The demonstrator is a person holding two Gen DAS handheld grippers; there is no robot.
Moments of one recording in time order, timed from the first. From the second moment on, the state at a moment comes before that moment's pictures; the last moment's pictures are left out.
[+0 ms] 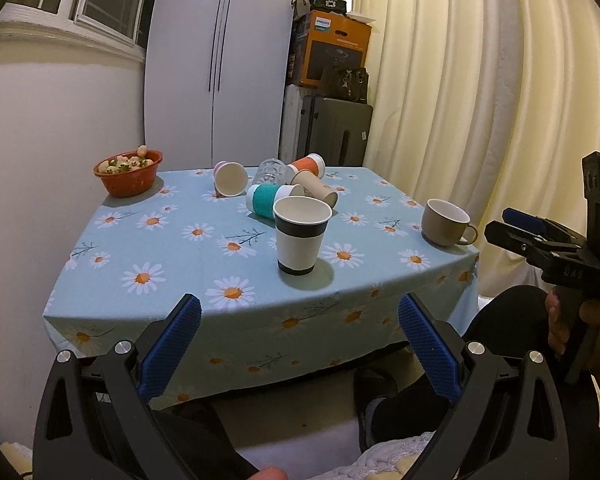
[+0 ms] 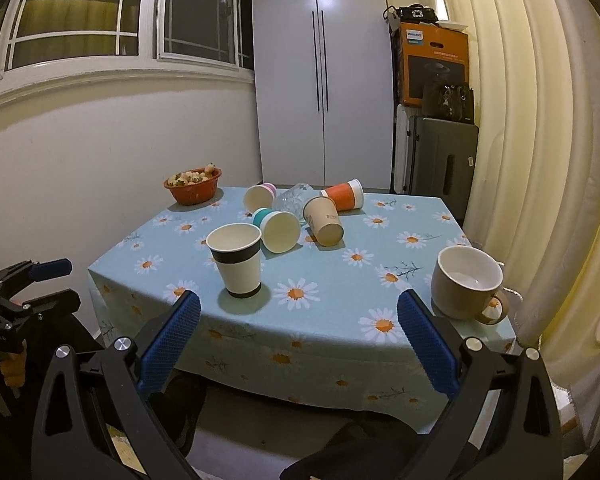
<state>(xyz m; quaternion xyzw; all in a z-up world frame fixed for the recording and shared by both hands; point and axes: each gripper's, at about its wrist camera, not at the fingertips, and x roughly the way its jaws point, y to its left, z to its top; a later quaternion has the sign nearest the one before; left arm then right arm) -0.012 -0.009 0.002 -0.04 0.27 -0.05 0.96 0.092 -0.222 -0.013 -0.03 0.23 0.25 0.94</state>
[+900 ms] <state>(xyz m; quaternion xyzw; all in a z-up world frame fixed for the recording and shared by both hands) -0.012 -0.009 0.001 -0.04 0.27 -0.06 0.96 0.094 -0.218 -0.017 -0.04 0.24 0.25 0.94</state>
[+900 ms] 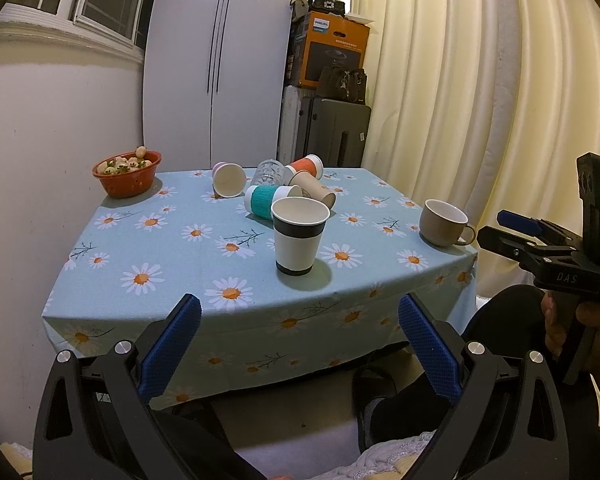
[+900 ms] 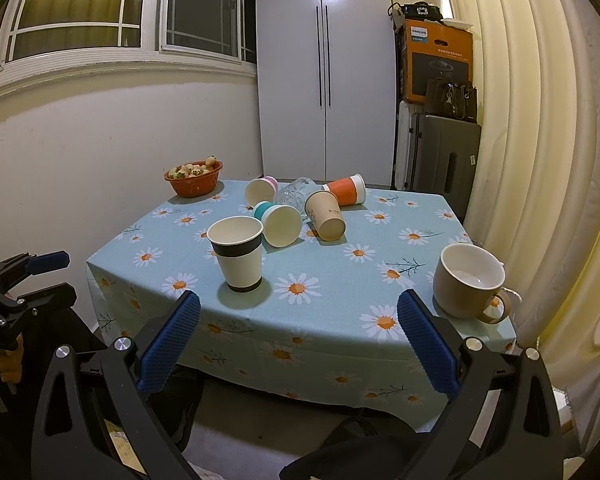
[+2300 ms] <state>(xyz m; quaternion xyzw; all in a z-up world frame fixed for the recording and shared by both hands) -0.011 -0.012 -0.001 -0.04 0.27 -0.06 0.96 0.094 -0.218 -0.021 -0.05 0.24 0.25 0.94</state>
